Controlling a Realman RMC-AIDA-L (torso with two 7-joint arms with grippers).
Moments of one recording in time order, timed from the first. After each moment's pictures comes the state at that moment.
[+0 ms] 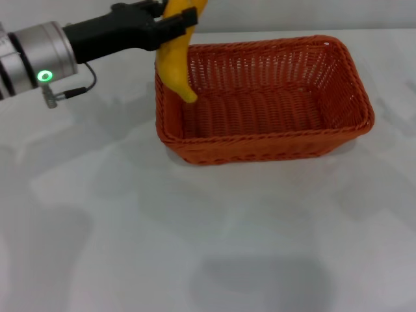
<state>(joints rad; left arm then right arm) -0.96 -2.08 2.85 -0.49 -0.58 1.51 -1.28 0.37 2.01 -0.68 -0.42 -1.08 -1.56 0.91</state>
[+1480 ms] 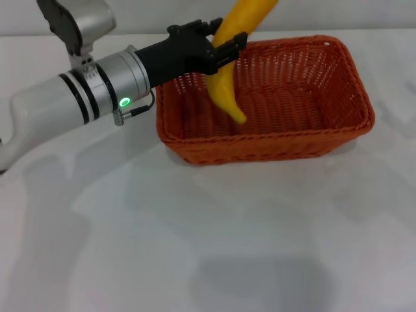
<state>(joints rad) -0.94 -2.09 2.84 -0.10 -0.68 1.13 -0.91 0.37 2.01 -0.68 -0.41 -1.09 -1.57 0.90</state>
